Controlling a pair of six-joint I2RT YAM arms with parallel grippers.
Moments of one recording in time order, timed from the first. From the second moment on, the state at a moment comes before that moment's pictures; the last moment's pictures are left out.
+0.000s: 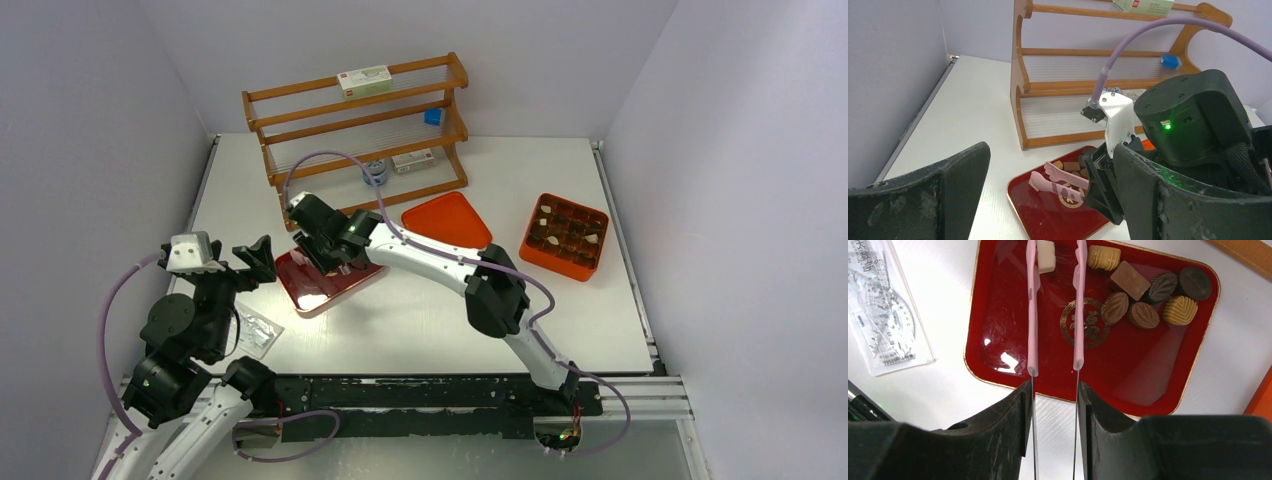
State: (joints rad) left arm -0.53 0.24 0.71 -0.40 -0.55 -0.18; right arm 1.10 2.25 2.08 -0.73 0.14 0.22
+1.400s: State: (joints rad) left arm -0.53 0.24 0.71 -0.40 -0.55 -0.18; right arm 1.11 2.23 2.02 -0.68 0.10 0.22
